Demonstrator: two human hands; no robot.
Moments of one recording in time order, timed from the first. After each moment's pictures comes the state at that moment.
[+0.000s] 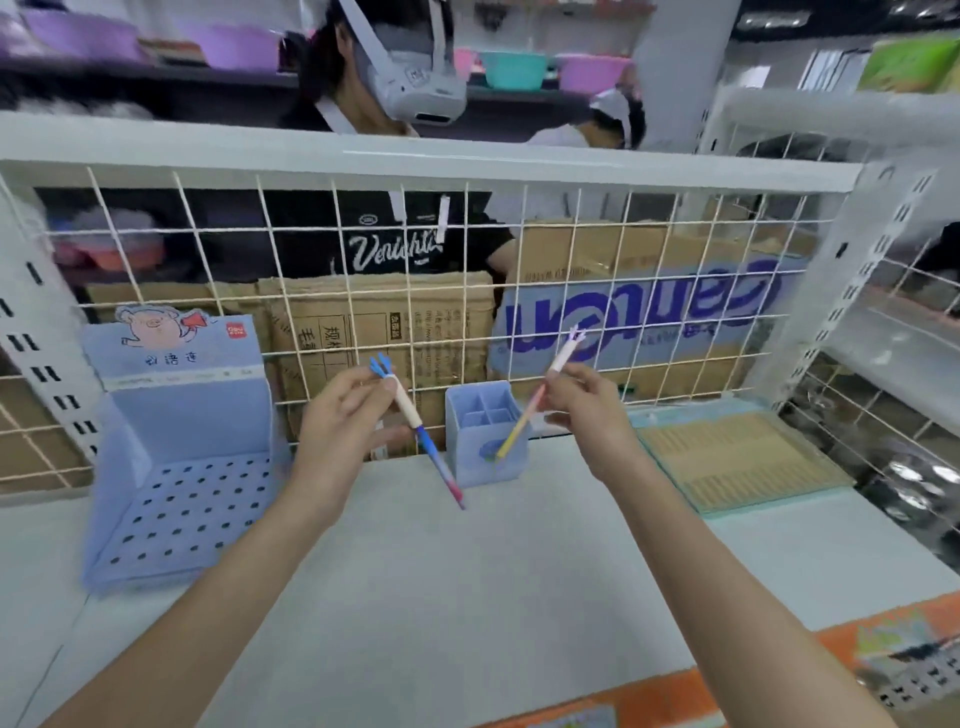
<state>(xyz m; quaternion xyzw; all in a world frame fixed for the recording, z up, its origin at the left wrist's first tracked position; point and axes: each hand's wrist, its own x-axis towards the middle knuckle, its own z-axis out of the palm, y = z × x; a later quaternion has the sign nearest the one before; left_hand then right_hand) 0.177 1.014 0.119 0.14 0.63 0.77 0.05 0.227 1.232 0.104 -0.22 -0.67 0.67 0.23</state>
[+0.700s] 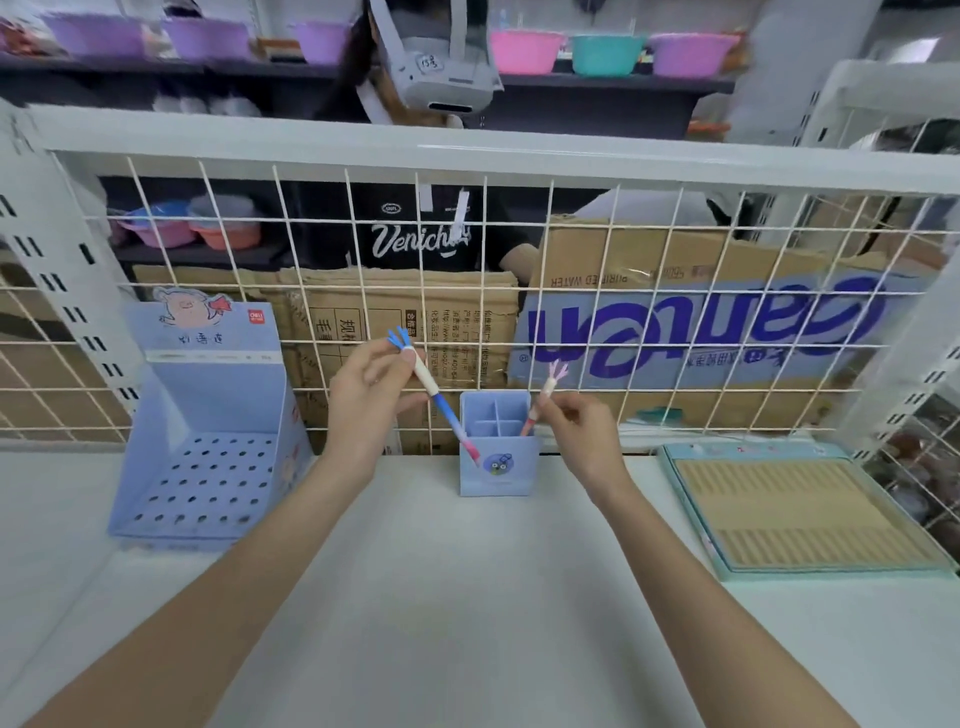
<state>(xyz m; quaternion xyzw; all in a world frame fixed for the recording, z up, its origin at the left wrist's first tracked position) 0.155 1.061 0.117 0.09 0.63 0.77 -0.06 0.195 1.259 0.069 -0.10 -0.83 0.51 0.21</state>
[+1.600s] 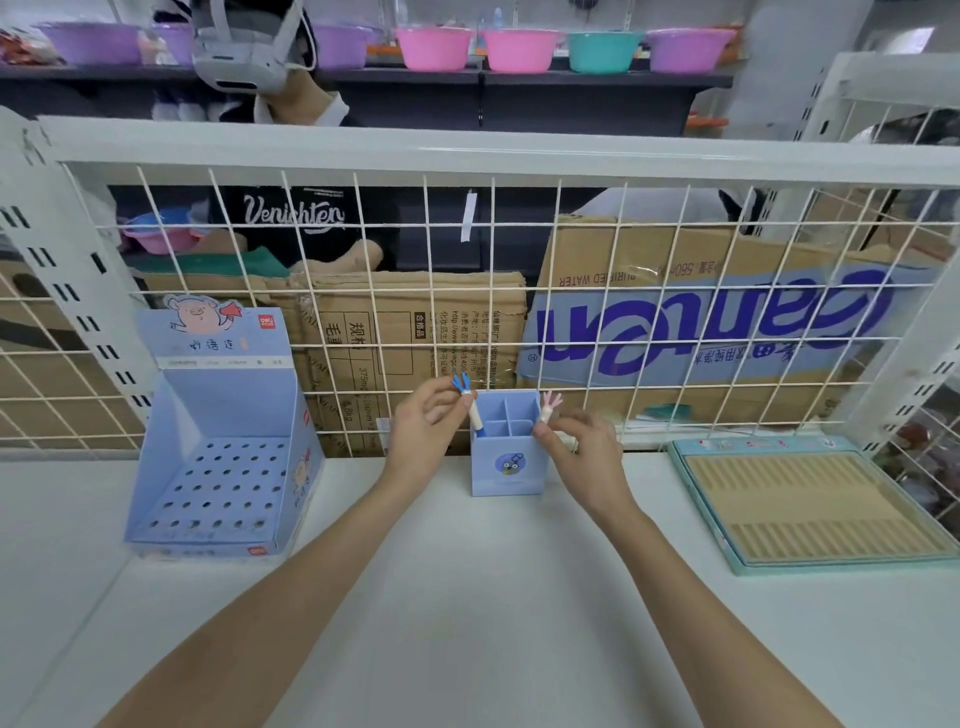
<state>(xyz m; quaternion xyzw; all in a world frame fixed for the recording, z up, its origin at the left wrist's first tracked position) 0.133 1.085 0.060 0.15 0.71 0.69 -0.03 0.201 1.253 0.040 -0.16 -0.89 0.37 0.19</state>
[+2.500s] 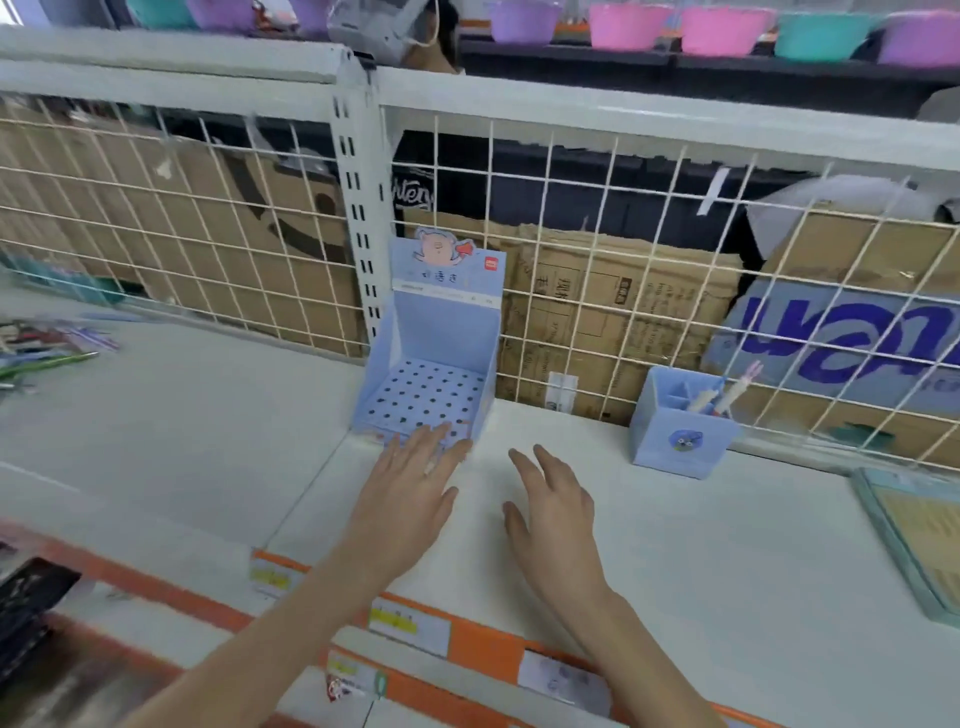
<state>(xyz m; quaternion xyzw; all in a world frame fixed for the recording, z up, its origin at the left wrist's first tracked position) 0.243 0.862 0.020 0.24 0.95 0.09 -0.20 0.276 1.030 0.034 0.06 -0.96 0.25 0.08</state>
